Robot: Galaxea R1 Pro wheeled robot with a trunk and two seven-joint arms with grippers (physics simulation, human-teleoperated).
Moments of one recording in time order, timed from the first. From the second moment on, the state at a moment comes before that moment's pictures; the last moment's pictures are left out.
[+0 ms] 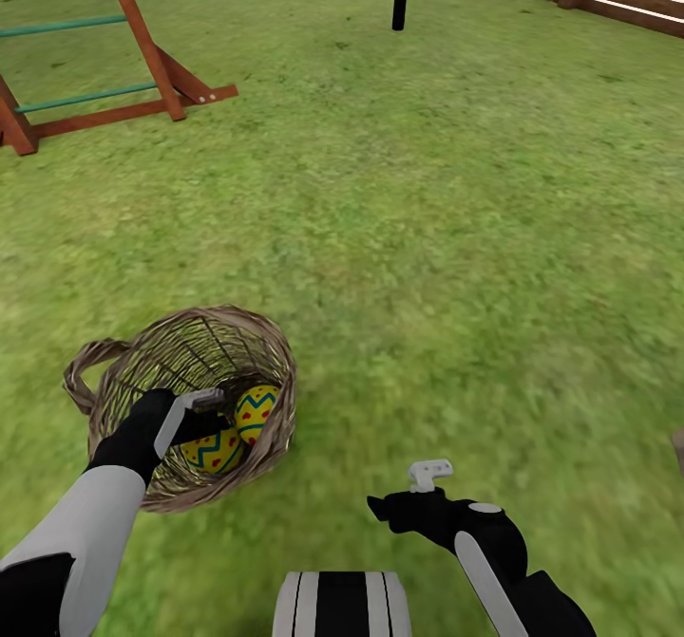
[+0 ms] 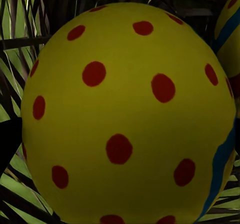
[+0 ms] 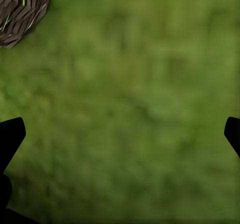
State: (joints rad) left arm -0.87 0.10 0.17 -0.67 0.09 0.90 0.03; right arm -0.23 -0.05 0.33 -1.57 -0.44 0.87 -0.11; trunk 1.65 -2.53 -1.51
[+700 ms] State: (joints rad) left arm -0.87 0.10 0.17 -0.64 0.08 0.90 0.03; right arm -0.23 -0.05 0.33 -1.57 -0.44 0.87 -0.11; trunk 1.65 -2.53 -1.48
